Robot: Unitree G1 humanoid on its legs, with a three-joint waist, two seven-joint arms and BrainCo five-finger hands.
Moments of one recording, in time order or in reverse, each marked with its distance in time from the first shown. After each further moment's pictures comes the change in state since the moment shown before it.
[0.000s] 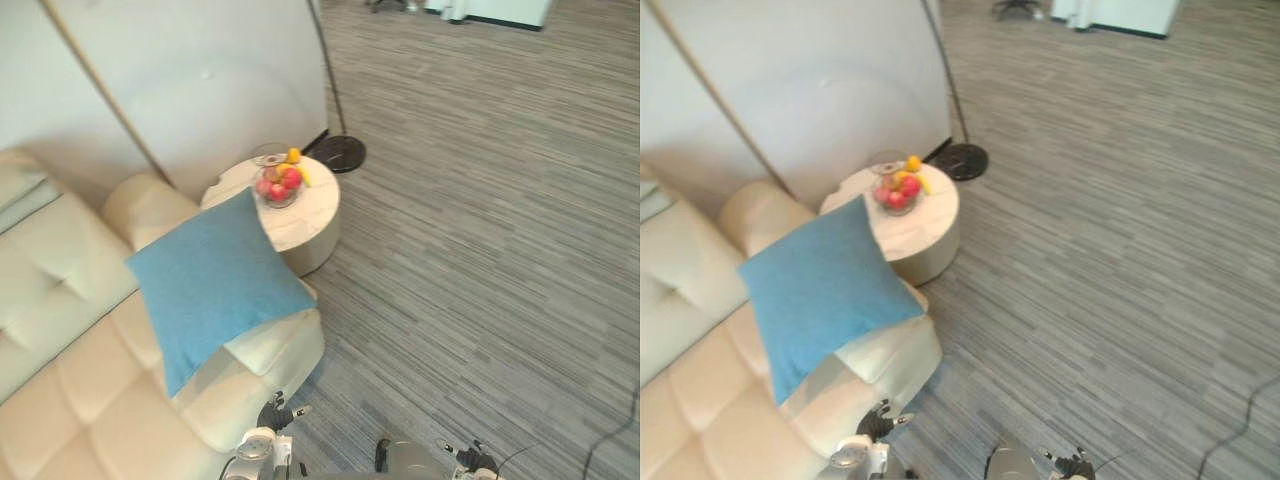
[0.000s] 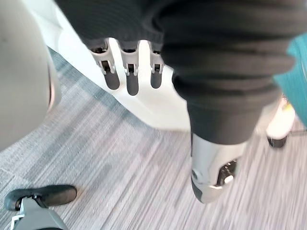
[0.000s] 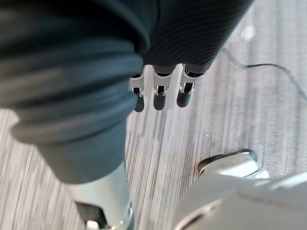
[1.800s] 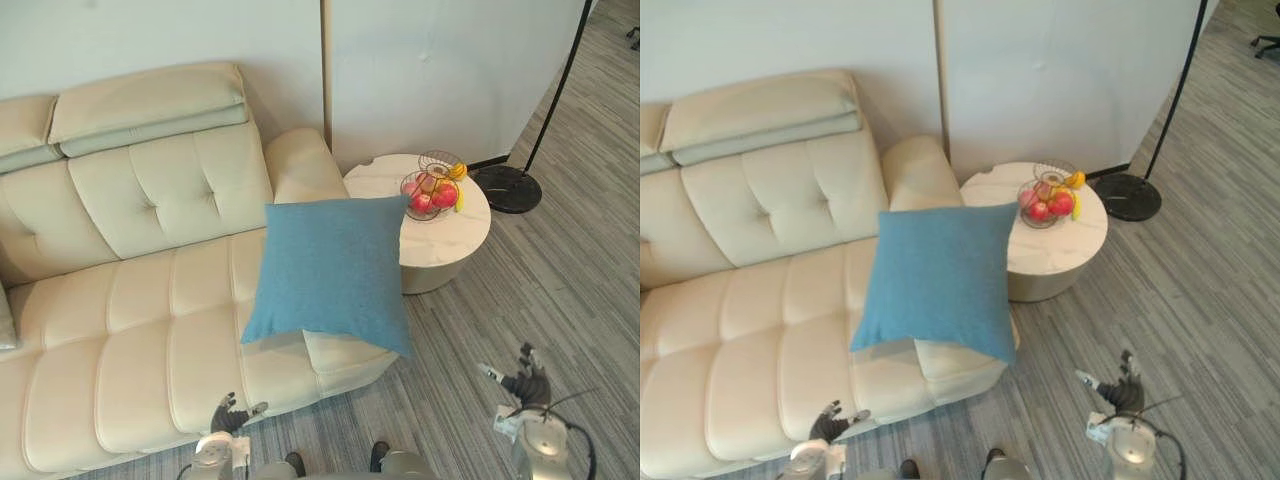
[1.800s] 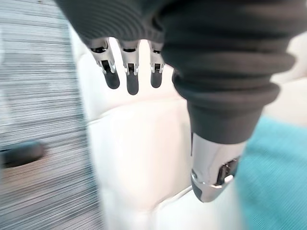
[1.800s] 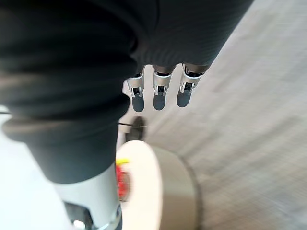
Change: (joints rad) left arm 0.065 0.164 0.144 -0.199 -0.104 -0.022 0.047; right arm 0.092 -0.140 0.058 -0.773 -0.123 -0.068 -0.020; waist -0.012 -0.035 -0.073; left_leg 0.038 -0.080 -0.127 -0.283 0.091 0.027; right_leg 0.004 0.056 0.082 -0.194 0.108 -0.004
